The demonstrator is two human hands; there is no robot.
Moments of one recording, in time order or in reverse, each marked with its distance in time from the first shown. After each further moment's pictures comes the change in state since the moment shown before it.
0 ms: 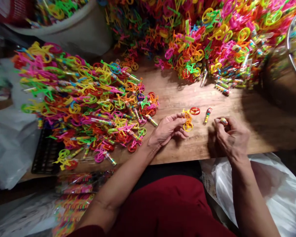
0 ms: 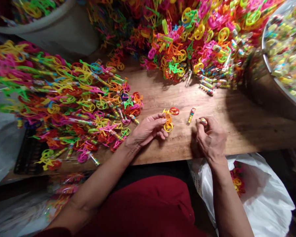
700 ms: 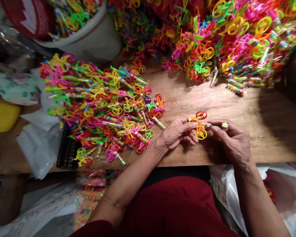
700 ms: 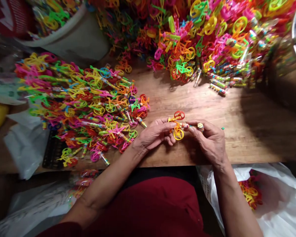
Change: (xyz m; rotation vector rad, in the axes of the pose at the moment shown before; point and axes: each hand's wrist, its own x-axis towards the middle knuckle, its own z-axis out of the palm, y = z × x) left_hand 0.001 0.005 0.005 0.021 -0.073 -0.100; right_hand -0.001 -0.025 0.017 0.799 -0.274 0.127
